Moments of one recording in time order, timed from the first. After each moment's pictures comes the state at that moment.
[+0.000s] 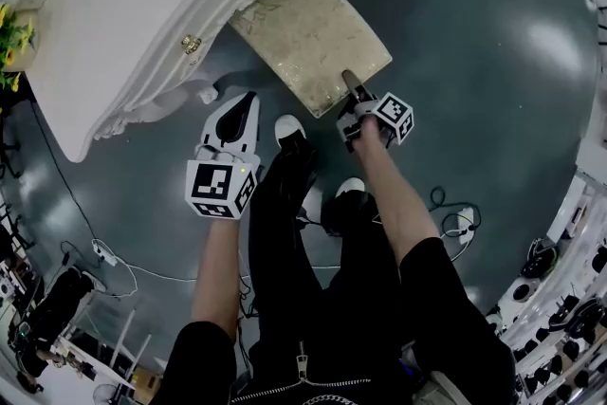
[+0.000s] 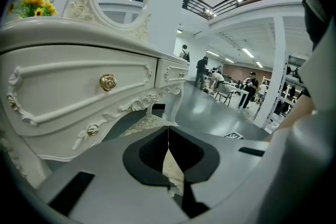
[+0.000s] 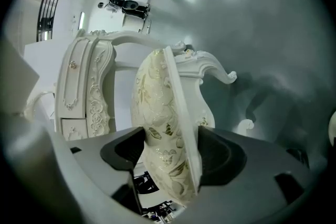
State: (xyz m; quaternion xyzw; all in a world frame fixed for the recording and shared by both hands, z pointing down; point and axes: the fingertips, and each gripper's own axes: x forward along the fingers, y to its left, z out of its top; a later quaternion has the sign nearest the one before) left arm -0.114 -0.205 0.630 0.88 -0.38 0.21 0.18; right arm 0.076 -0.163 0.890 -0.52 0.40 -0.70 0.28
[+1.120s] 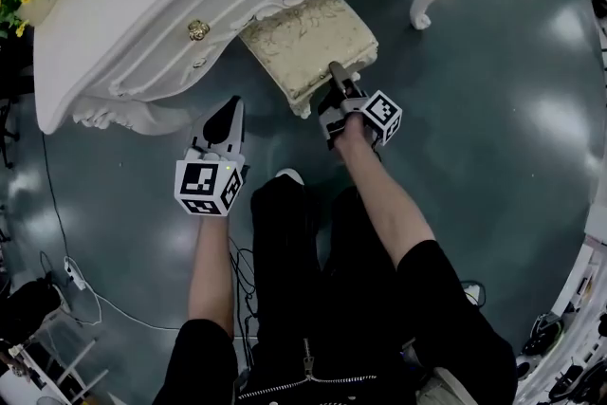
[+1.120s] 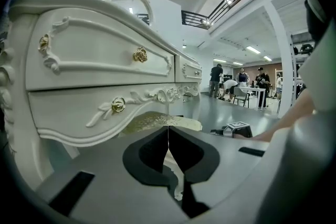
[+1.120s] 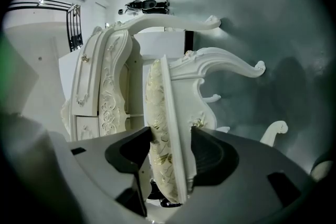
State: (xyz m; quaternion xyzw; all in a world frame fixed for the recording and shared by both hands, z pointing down) left arm -0.164 -0.235 0.709 0.87 -0.47 0.14 0.07; right arm 0.031 -0.306 0.888 -0.41 0.53 -0.63 0.40
